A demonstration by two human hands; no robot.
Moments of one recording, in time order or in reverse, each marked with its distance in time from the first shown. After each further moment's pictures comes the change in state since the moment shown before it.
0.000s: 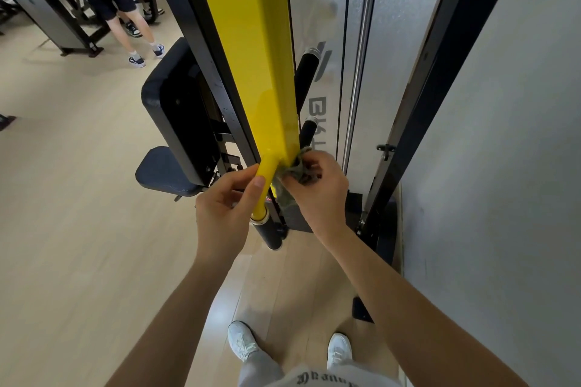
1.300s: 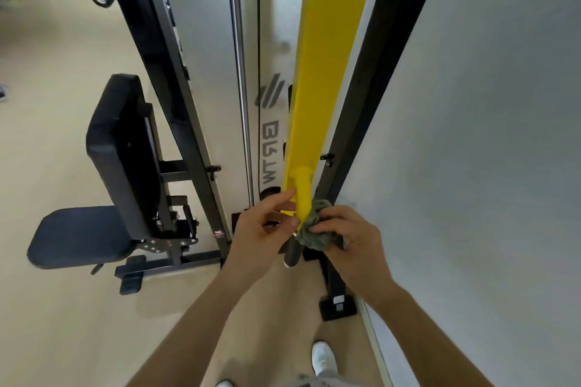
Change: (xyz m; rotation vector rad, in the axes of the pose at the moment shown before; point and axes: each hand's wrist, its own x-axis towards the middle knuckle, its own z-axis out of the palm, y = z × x) left_hand 0.040 -0.049 -0.041 -0.339 -0.723 0.095; right_hand -0.094 -0.077 -0.015 -0.365 -0.002 -0.083
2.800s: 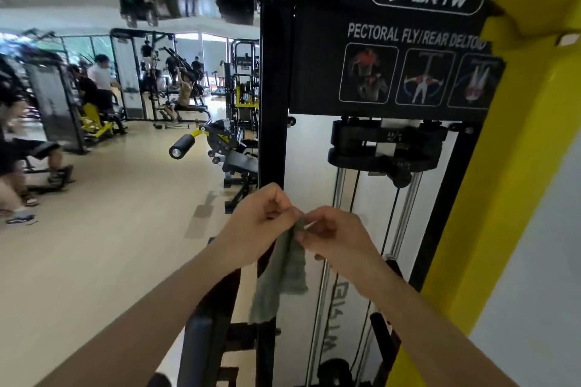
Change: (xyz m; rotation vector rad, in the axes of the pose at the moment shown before) left_hand 0.175 0.170 -0.250 0.224 -0.032 0.360; right_hand 0.270 -0.212 0.091 0.249 -0.168 0.149
